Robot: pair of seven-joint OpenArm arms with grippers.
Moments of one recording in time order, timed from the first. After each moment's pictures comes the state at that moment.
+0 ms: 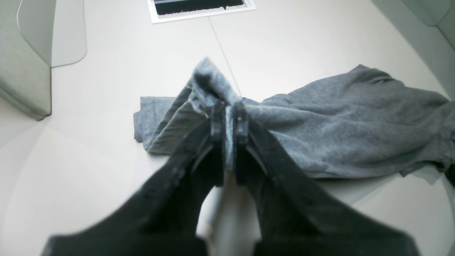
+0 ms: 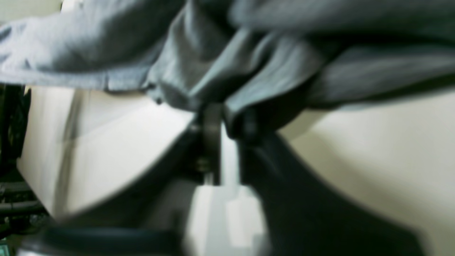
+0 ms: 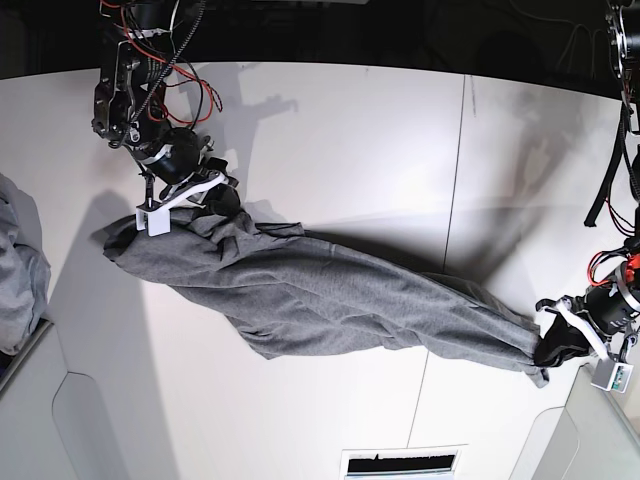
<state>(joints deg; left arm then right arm) -11.2 -33.1 -8.6 80.7 -38.6 -27.7 34.3 -1.9 -5.5 18.4 68.4 28.8 29.1 -36.6</state>
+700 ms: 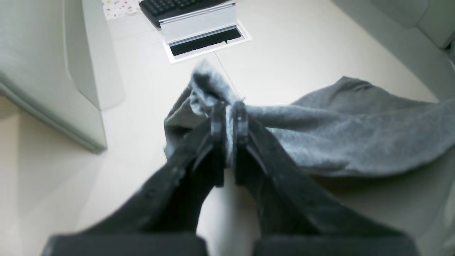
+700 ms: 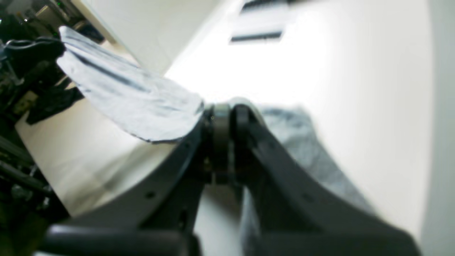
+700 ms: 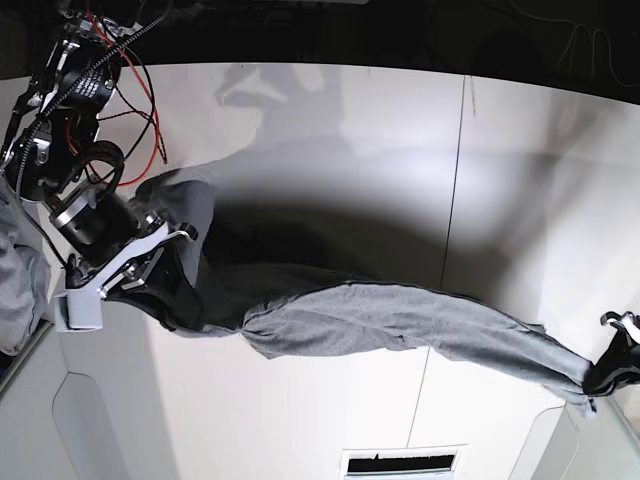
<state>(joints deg) -11.1 -41.9 -17.9 87.8 -51.8 -34.1 44.3 -1.8 -2.8 18.4 111.9 43.4 33.6 -53.9</state>
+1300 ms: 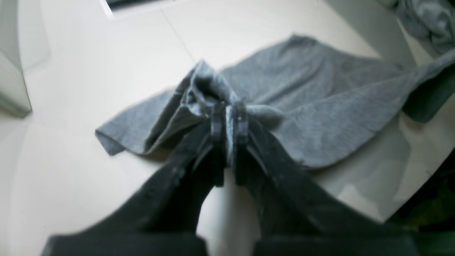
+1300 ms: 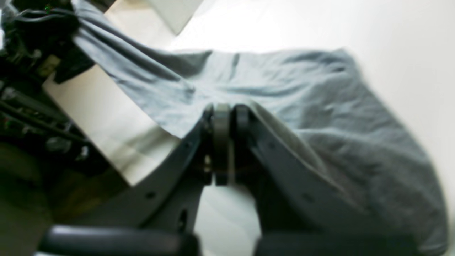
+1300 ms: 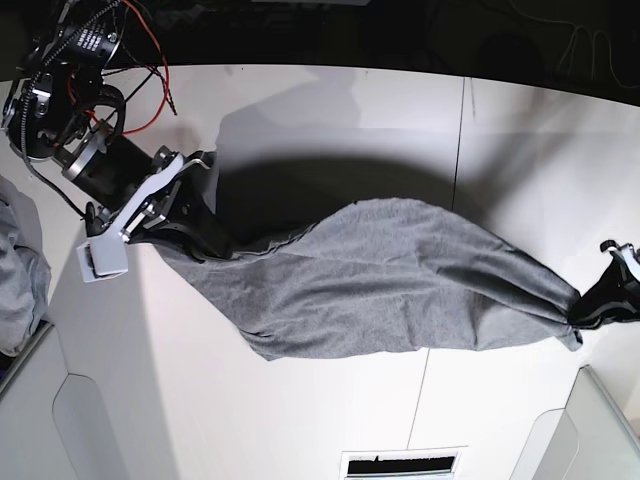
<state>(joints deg) 2.1 -41.8 -22.0 93.6 -60.6 -38.2 53.8 -10.9 -2.8 18.3 115.4 50.8 34.2 -65.1</state>
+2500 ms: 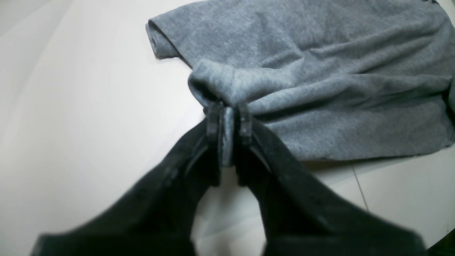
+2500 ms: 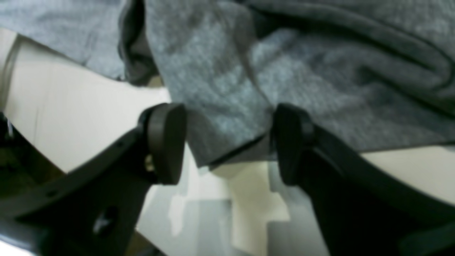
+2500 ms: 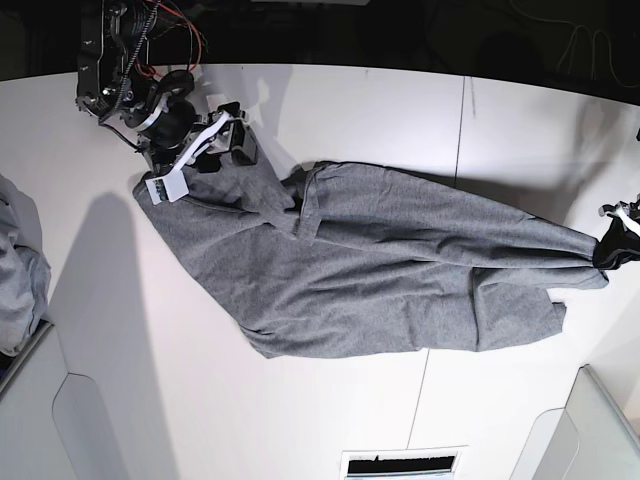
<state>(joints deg) 6.9 -40.1 -22.0 75.6 -41.8 -37.5 33.3 -13.3 2.2 6.6 84.3 25.1 29.9 -41.1</state>
